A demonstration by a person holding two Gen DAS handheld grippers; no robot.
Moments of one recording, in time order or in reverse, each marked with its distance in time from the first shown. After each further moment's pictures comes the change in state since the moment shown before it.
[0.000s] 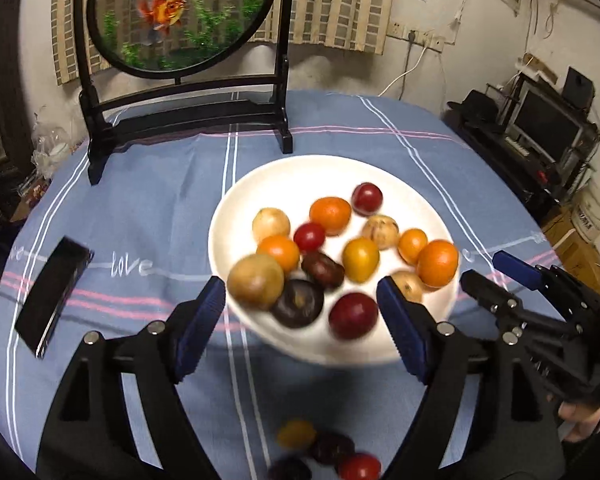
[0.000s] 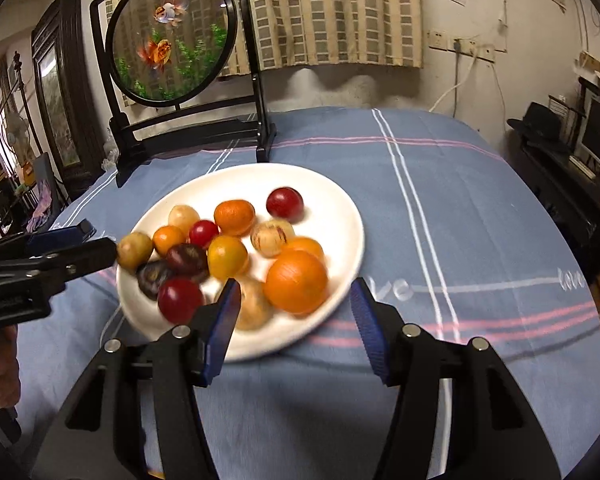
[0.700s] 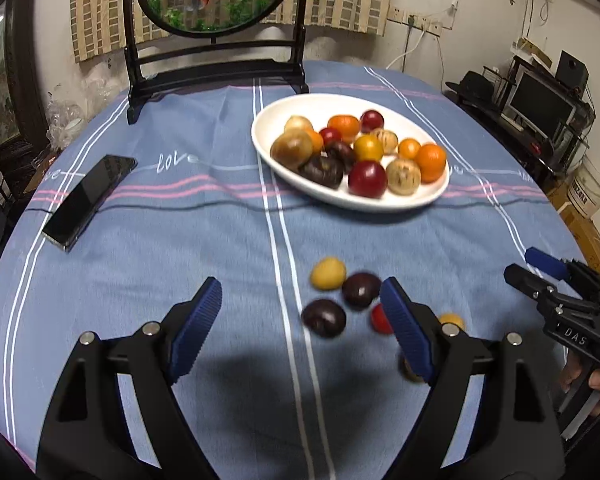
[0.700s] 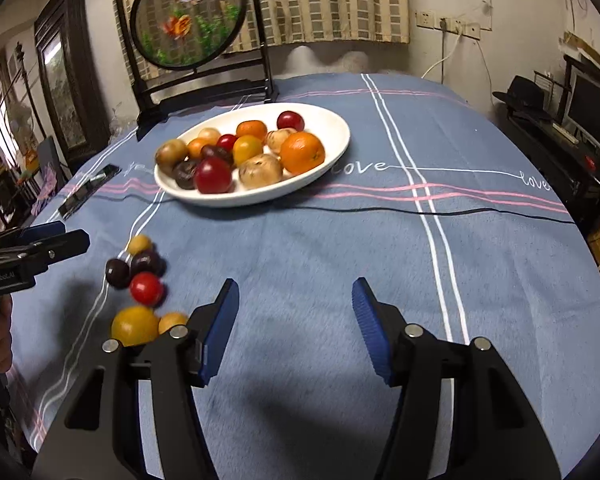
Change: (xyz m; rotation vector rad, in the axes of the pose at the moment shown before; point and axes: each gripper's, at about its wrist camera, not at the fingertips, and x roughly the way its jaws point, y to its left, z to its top) left arm -0.059 0.022 -0.105 0.004 0.048 0.017; right arm -0.068 0.014 -0.096 0.012 0.061 -0.001
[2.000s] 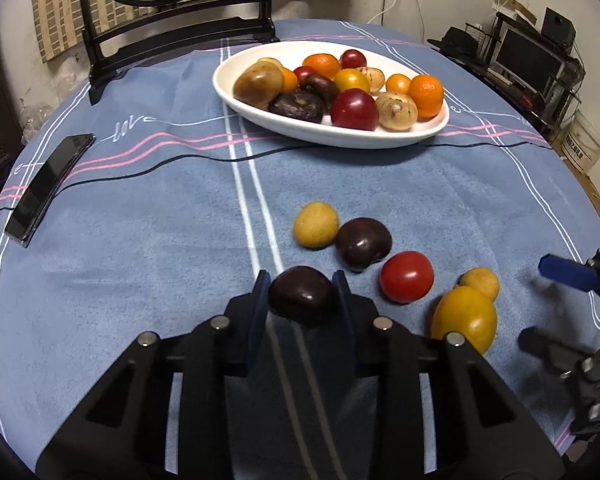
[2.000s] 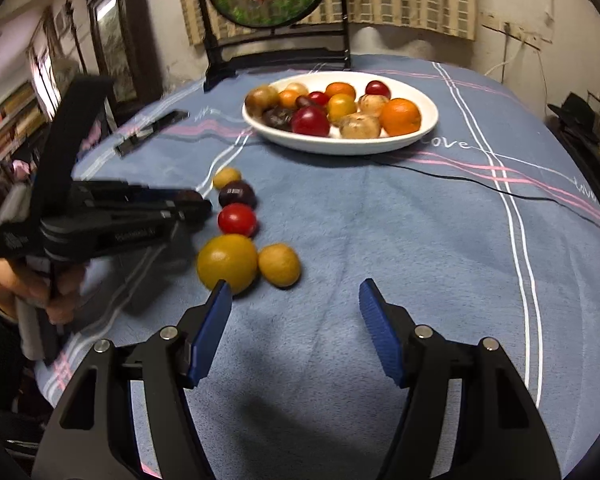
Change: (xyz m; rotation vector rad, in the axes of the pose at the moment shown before) left arm 0.046 -0.007 -0.019 0.091 0.102 -0.034; right arm 0.000 0.055 -0.029 -0.162 0.100 0.120
